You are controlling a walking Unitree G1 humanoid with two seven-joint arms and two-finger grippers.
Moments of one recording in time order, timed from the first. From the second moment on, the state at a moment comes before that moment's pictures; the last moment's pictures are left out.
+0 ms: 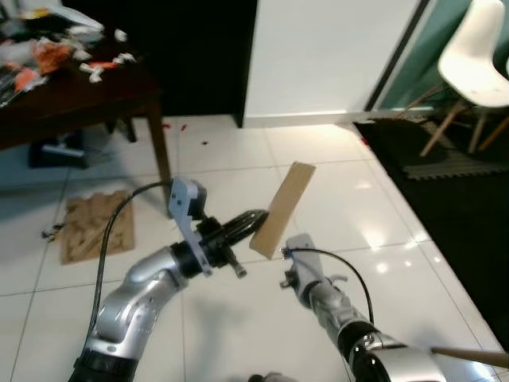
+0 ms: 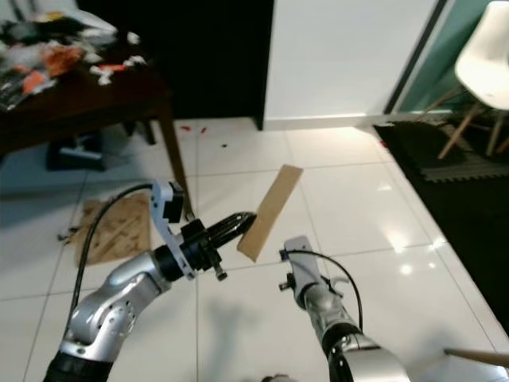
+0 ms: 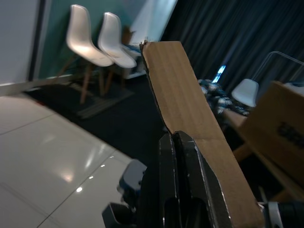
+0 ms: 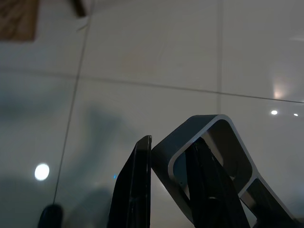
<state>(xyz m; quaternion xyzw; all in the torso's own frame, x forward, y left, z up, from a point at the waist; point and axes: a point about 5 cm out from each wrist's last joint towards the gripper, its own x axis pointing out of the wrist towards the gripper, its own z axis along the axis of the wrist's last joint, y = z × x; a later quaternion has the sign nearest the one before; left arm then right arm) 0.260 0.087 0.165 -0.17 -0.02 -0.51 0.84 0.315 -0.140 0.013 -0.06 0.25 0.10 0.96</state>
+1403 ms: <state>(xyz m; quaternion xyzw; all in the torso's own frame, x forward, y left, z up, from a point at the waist) 0.284 0.129 0.228 -0.14 -0.16 -0.43 0.88 0.389 -0.181 0.241 0.05 -0.23 0.04 0.97</state>
